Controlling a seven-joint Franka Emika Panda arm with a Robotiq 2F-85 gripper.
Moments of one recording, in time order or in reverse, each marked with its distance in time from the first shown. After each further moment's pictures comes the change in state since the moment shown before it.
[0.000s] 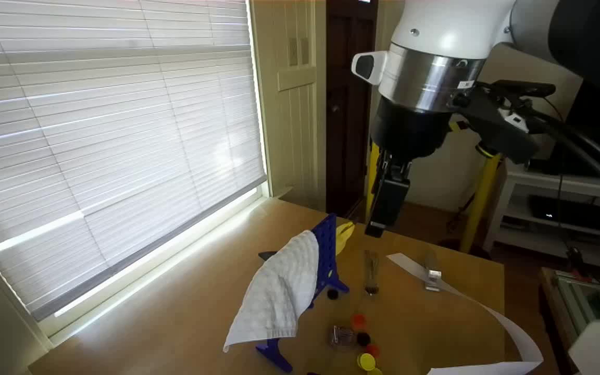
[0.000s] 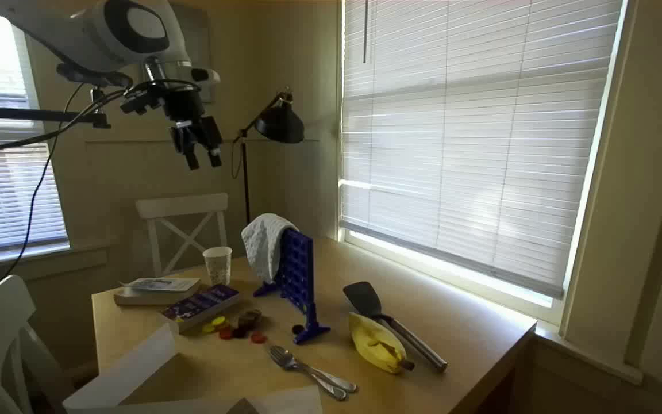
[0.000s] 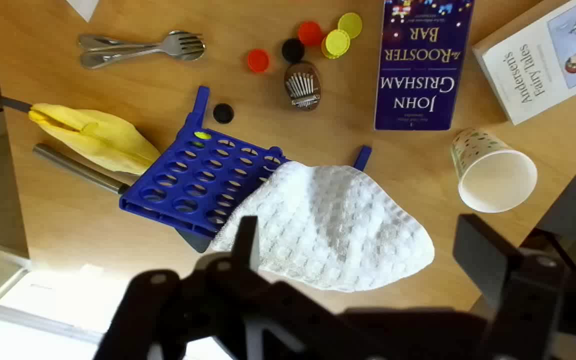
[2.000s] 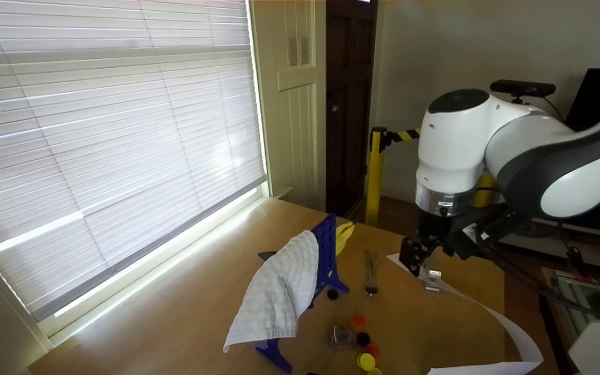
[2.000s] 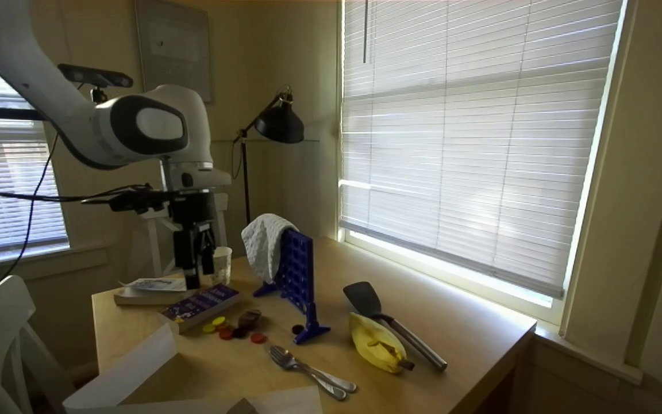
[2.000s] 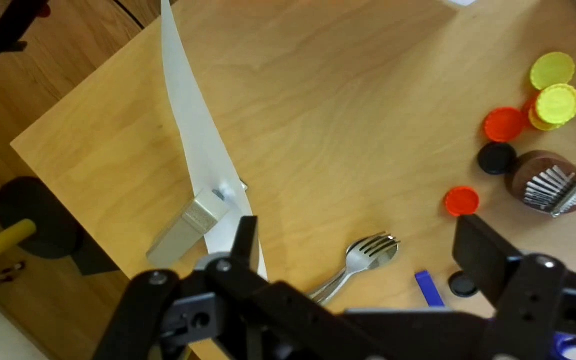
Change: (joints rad) arm -0.092 0.049 -0.170 -0.443 -0.089 0.238 0.667
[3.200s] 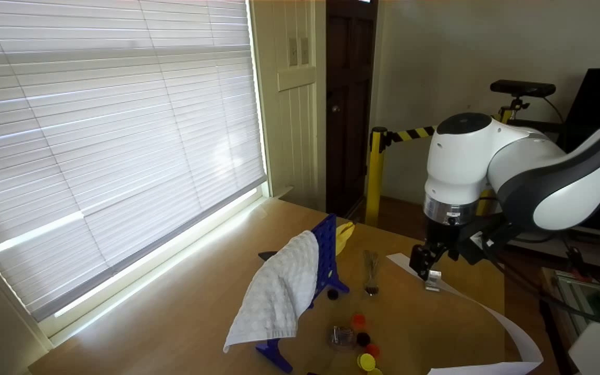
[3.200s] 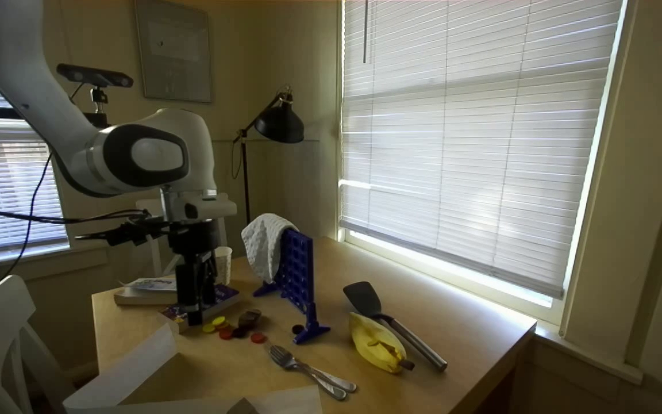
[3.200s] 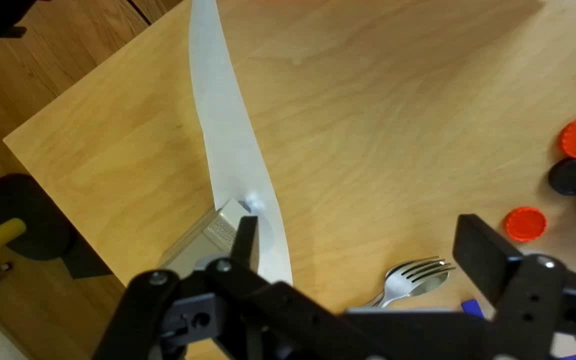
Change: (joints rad) arm -0.061 0.051 -0.055 -0.087 -0.064 0.141 -0.081
